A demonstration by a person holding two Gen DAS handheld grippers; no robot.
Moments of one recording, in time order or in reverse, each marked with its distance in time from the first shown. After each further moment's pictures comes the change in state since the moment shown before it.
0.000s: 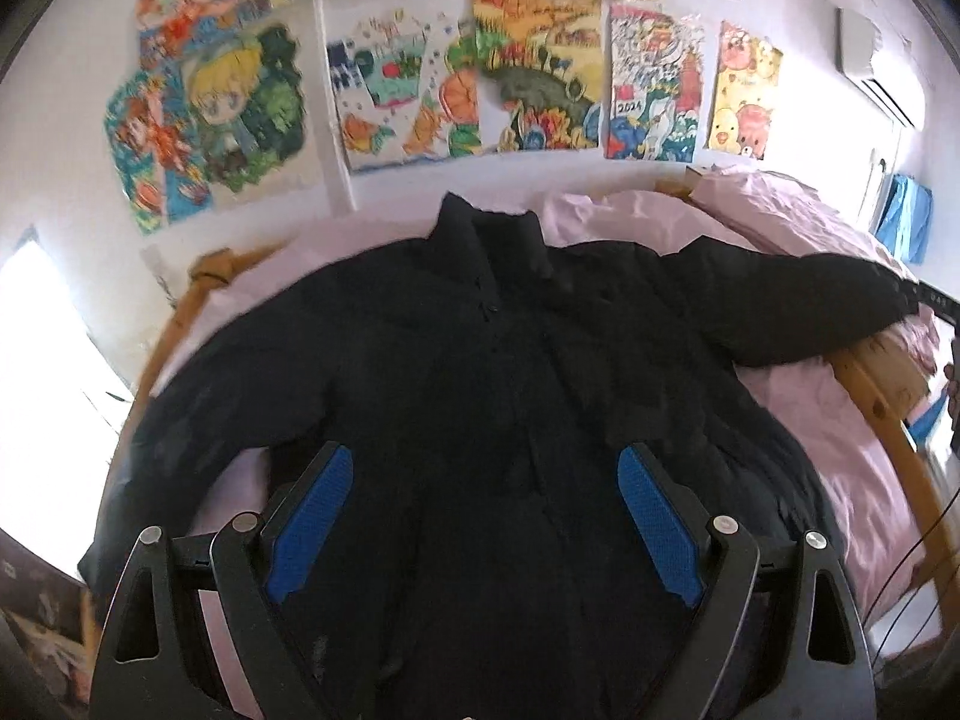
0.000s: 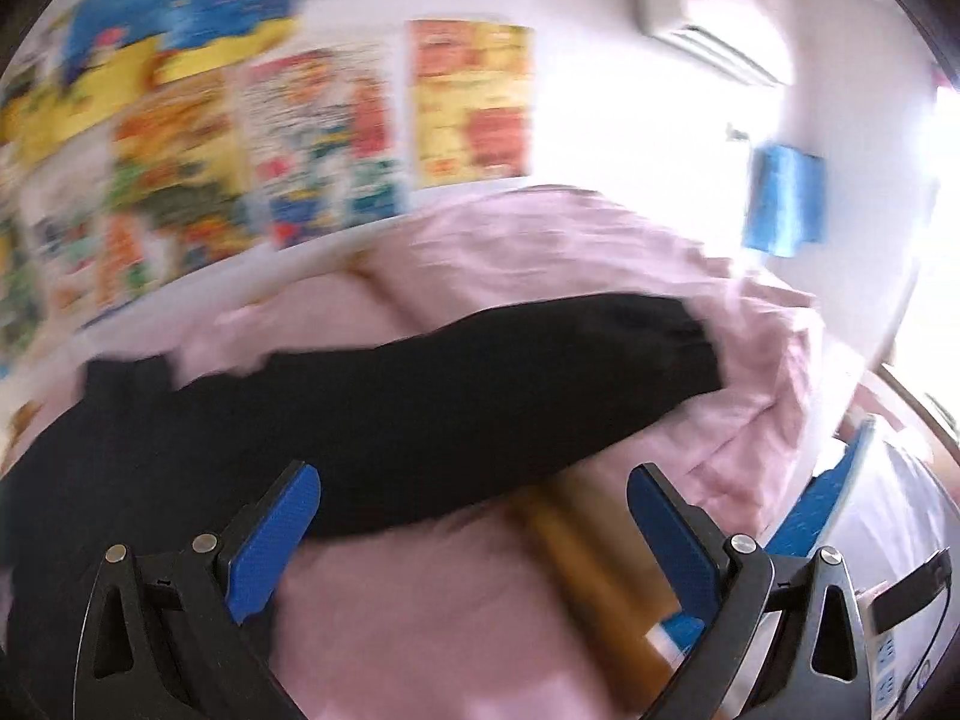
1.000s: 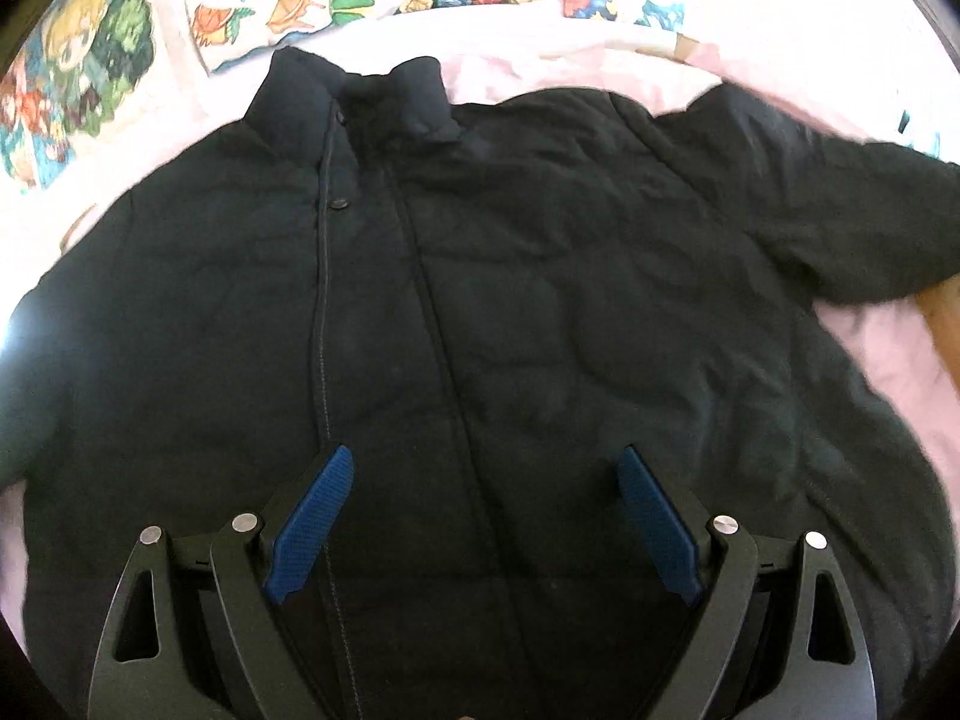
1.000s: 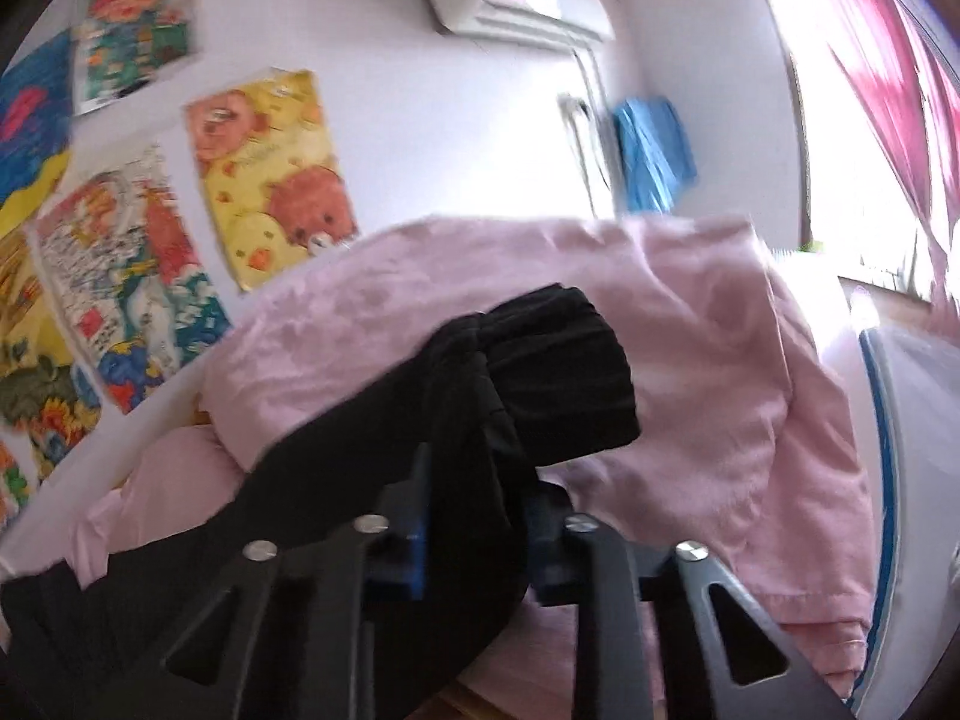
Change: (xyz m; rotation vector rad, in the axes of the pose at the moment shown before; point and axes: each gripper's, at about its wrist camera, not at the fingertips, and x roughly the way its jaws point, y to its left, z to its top) left arm 0.224 -0.062 -0.012 0.060 0.173 -0.042; right arm 0.097 -0.049 0.009 0.286 -0.212 -0.120
